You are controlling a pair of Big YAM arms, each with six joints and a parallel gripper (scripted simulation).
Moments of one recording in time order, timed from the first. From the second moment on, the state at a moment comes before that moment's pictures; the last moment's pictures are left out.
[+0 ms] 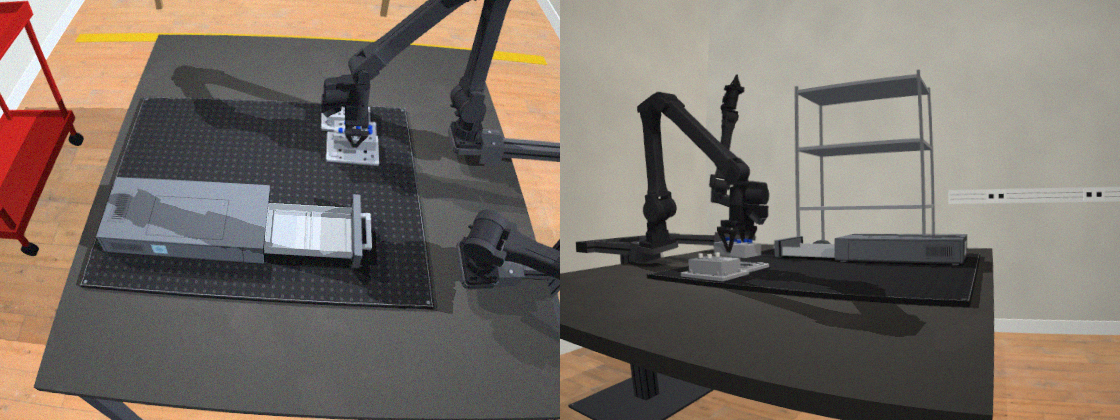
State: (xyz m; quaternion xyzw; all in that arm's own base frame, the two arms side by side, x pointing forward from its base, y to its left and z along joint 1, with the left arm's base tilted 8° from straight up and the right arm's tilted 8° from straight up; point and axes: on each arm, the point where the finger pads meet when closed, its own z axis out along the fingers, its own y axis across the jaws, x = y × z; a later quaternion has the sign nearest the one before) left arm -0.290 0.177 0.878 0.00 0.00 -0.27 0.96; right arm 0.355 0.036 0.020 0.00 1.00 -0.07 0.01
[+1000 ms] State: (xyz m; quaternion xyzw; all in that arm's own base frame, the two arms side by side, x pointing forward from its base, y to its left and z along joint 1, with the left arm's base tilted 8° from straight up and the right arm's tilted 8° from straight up) left arm -0.290 0.177 0.878 0.00 0.00 -0.27 0.96; right arm 0.360 0.037 0.019 0.00 1.00 -0.07 0.02
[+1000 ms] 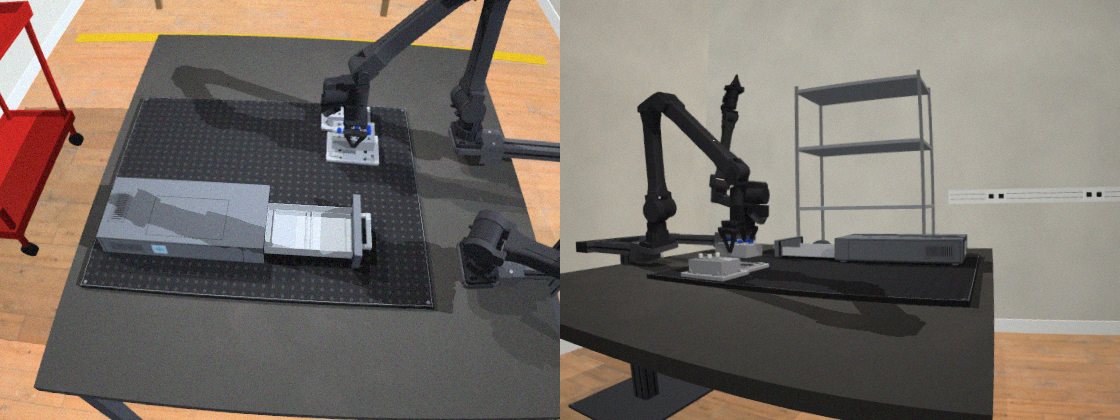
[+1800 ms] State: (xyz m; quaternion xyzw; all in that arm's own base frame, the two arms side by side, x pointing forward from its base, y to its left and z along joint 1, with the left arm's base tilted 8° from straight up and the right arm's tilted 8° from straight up) left arm -0.290 0.177 0.878 0.00 0.00 -0.27 0.96; right arm 0.364 0.038 0.020 0.00 1.00 -0.06 0.03
